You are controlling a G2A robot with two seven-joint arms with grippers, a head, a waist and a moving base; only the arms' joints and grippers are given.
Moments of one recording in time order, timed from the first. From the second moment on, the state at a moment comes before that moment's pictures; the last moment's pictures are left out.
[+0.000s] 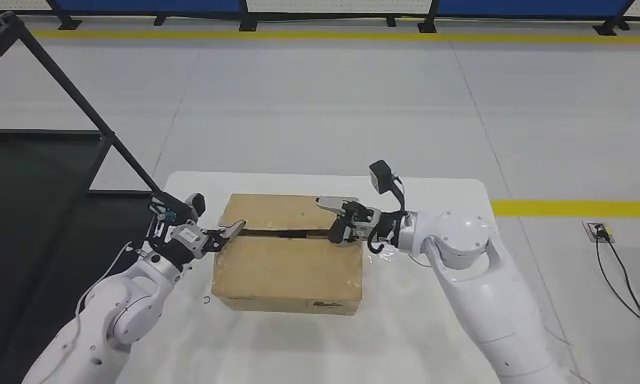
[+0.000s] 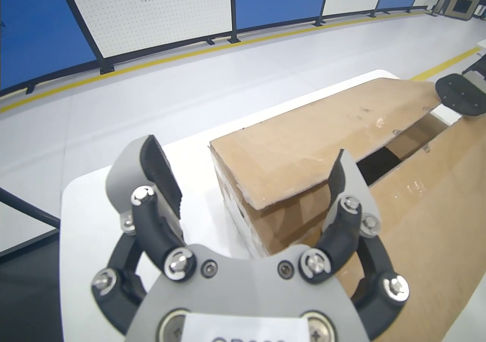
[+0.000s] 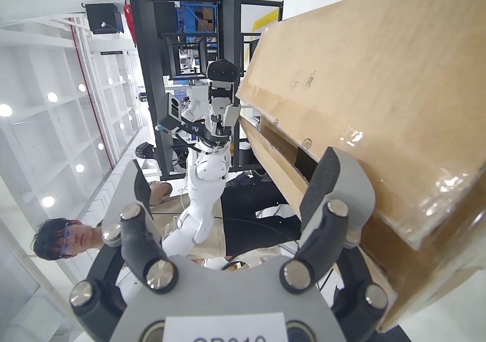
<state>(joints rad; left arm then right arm) 0.97 -0.82 -1.18 -1.52 0.85 -0.29 0.04 -0.65 -1.36 1.18 -1.34 0.16 0.22 0.95</state>
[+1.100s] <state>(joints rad) 1.05 -0.88 -1.20 -1.51 0.91 -0.15 0.09 -0.70 -1.32 1.21 -1.24 0.18 -0.07 1.07</state>
